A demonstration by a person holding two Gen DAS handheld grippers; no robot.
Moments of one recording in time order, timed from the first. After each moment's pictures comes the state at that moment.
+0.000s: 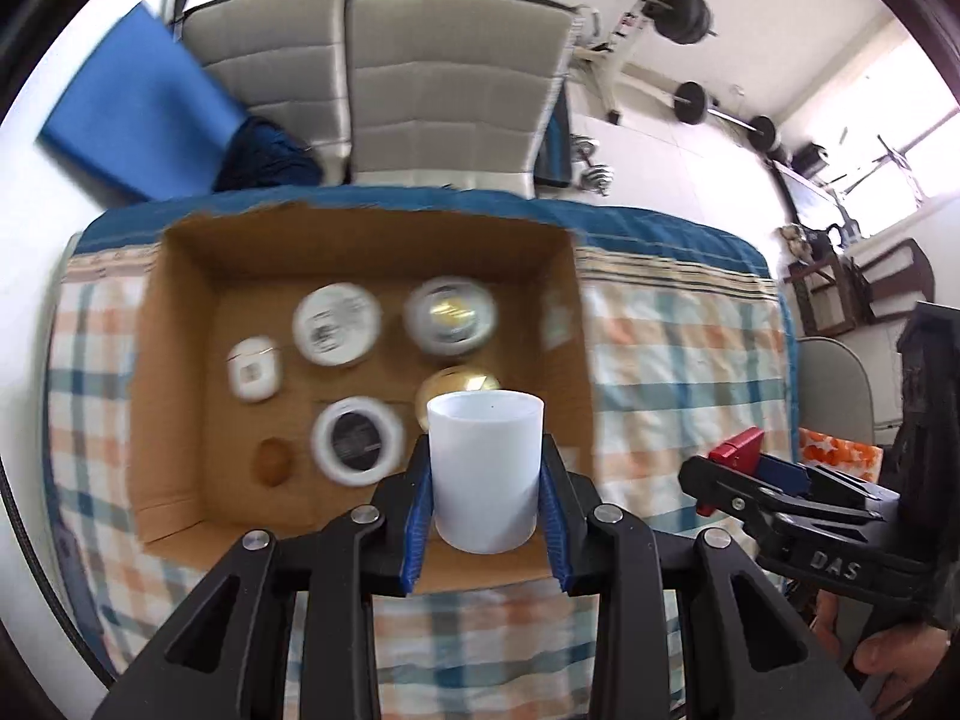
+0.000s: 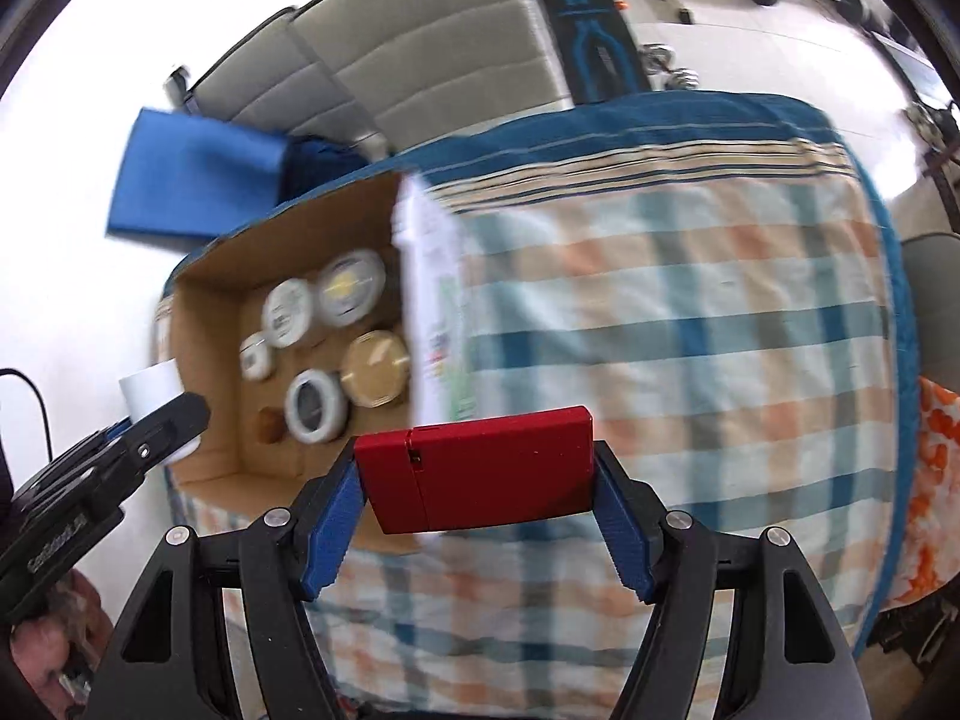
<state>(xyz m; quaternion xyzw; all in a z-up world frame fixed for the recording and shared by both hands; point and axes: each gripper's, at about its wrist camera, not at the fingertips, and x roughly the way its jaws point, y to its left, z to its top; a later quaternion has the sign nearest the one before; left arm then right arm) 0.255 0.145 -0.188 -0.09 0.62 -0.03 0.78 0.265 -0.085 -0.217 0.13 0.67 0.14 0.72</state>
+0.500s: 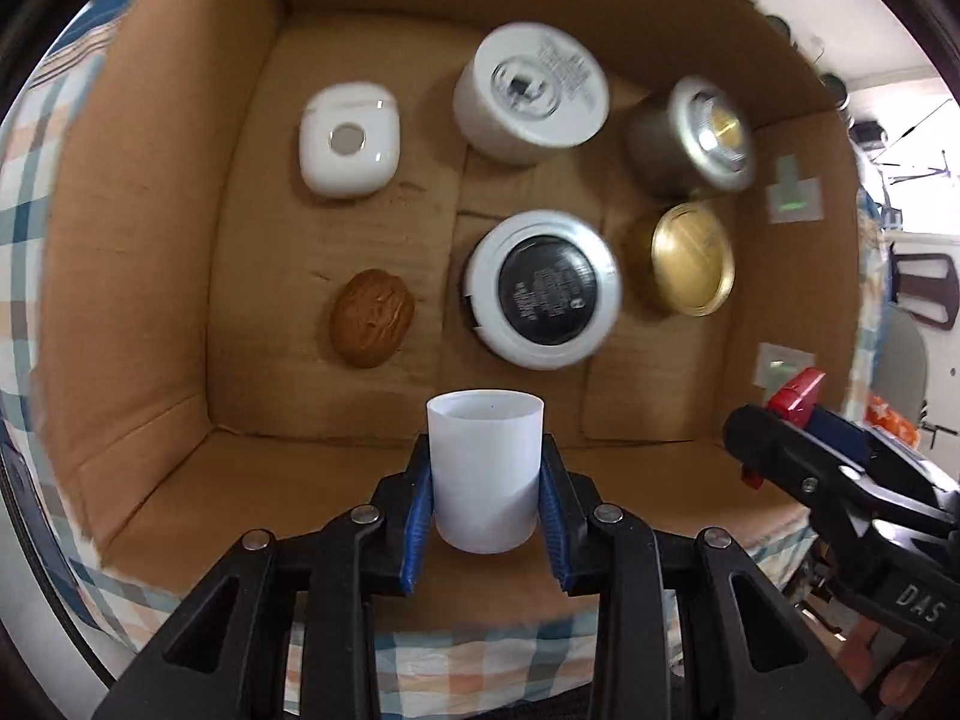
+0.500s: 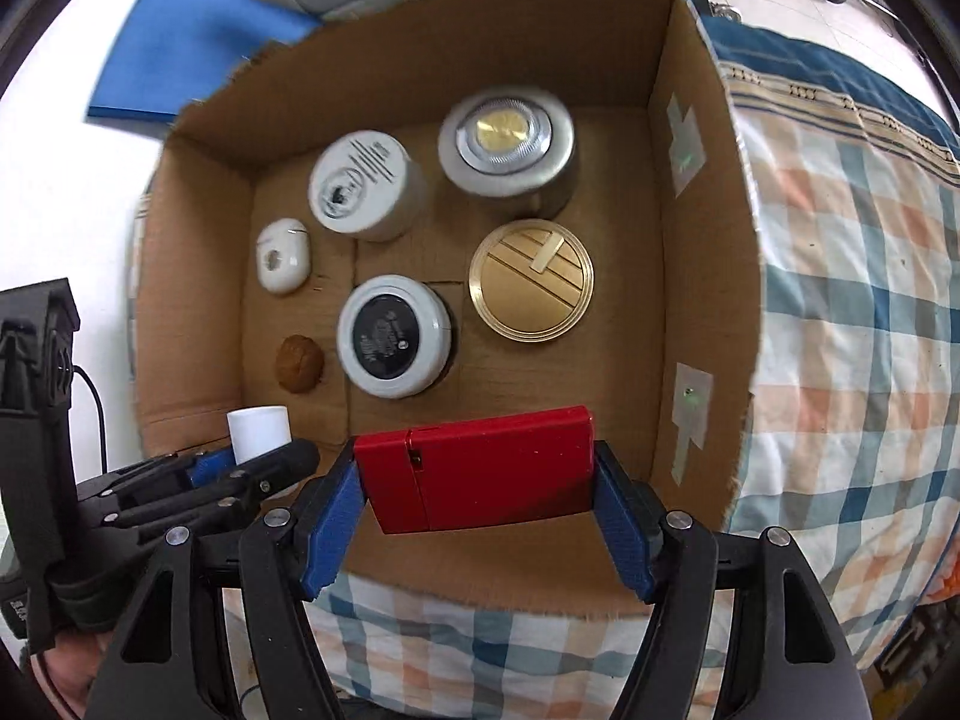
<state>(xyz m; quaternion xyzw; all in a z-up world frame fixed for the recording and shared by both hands) 0.235 0.231 -0.339 -0.13 0.75 -0.02 0.64 0.259 0.067 -0.313 0.06 0.73 0.13 0.67</state>
